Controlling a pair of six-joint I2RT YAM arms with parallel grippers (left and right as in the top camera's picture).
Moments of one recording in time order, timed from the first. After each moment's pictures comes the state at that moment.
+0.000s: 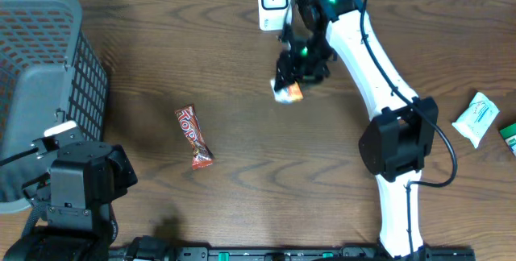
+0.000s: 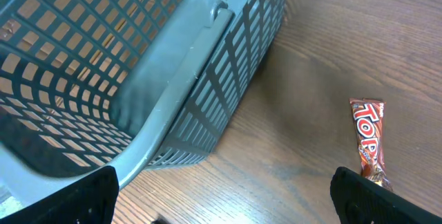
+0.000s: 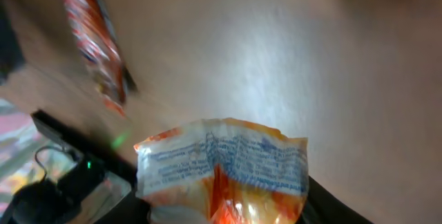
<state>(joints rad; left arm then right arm) -0.13 0.76 1.25 -1.39 -0.56 -0.35 0.38 2.28 2.26 -1.53 -0.46 0.09</state>
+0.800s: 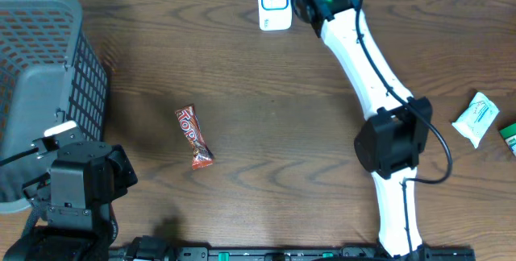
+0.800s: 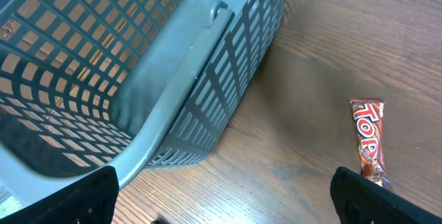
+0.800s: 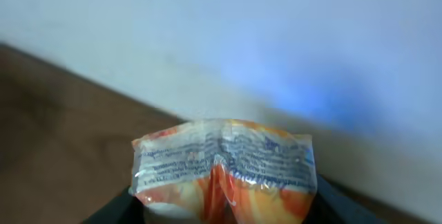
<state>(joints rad) -0.13 0.76 1.25 -1.39 -0.56 -0.35 0.39 2.34 2.30 -0.36 -0.07 -0.01</state>
